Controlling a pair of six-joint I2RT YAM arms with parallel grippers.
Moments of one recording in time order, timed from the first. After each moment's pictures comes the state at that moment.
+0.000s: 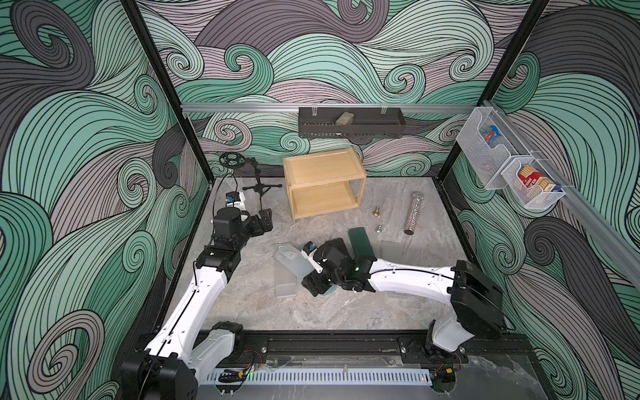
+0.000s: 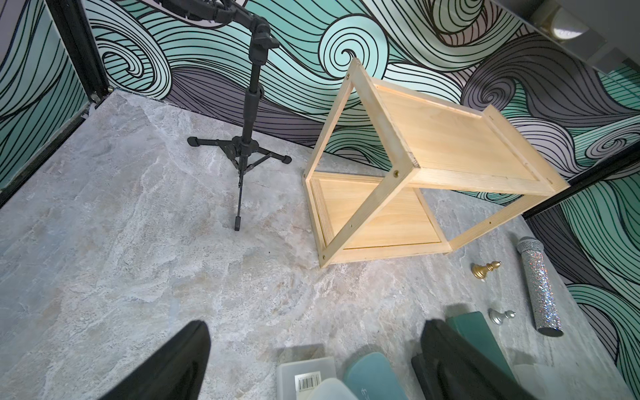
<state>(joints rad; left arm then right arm) -0.12 0.99 0.79 -0.20 0.03 -0.35 1.09 1.65 1.06 -0.33 0.01 0.35</state>
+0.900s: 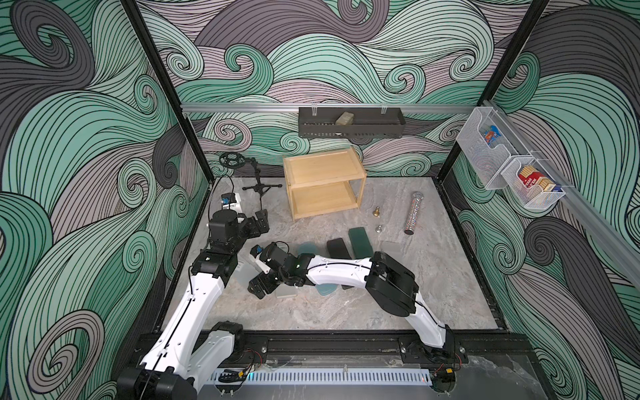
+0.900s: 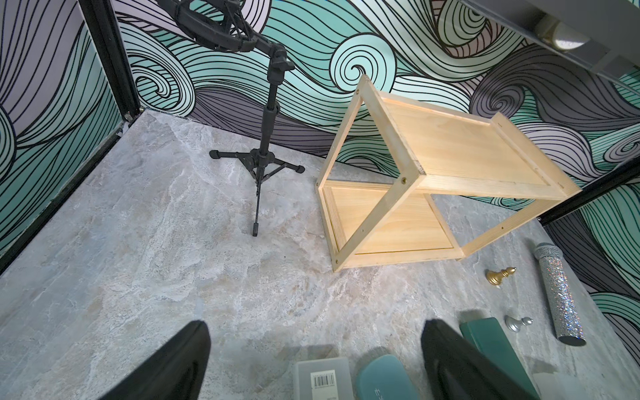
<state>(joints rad) -0.11 0.94 0.79 -0.24 -0.02 -0.32 1.17 2.24 1.68 -0.27 -0.15 0.41</state>
